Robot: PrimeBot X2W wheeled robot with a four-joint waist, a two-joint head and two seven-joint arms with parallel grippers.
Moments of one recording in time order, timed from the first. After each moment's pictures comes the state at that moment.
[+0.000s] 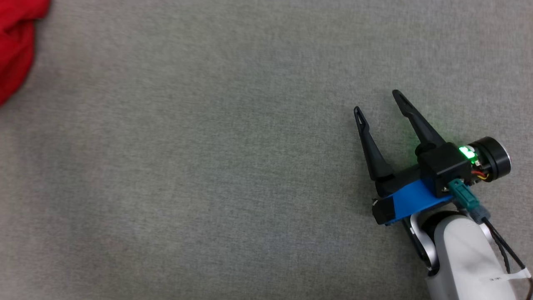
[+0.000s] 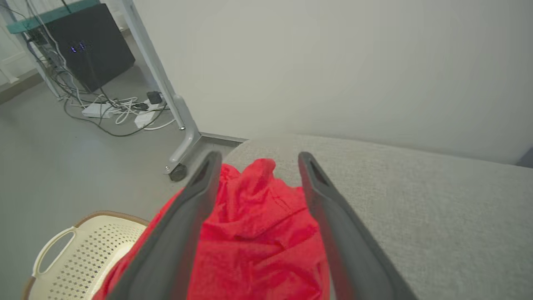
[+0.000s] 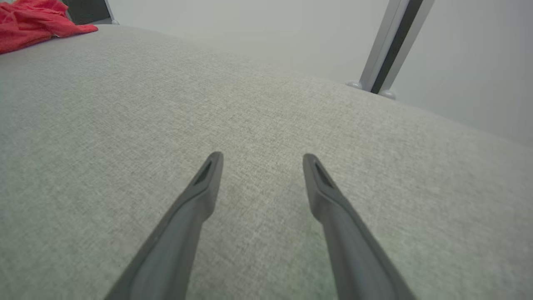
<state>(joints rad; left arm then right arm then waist) -0.92 0.49 0.01 0.65 -0.40 -0.06 0.04 -0.34 -0.05 0.14 -0.01 -0.13 0.13 -0.01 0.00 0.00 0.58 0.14</state>
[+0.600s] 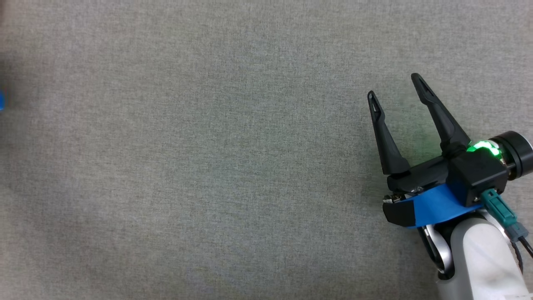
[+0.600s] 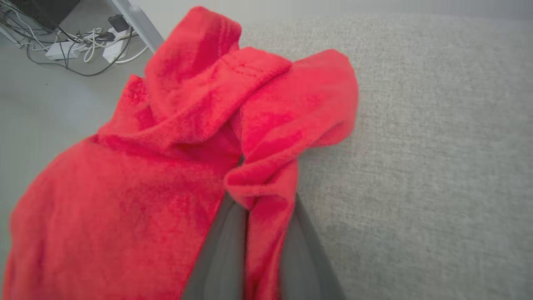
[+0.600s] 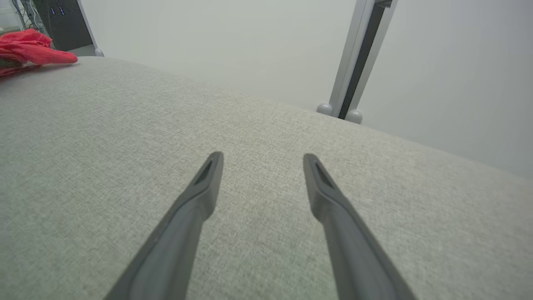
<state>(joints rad) -1.06 0.50 -0.17 1.06 -0.39 -0.13 0.09 -0.32 -0.05 0.12 -0.17 -0.11 0.13 -0.01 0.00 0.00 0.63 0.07</state>
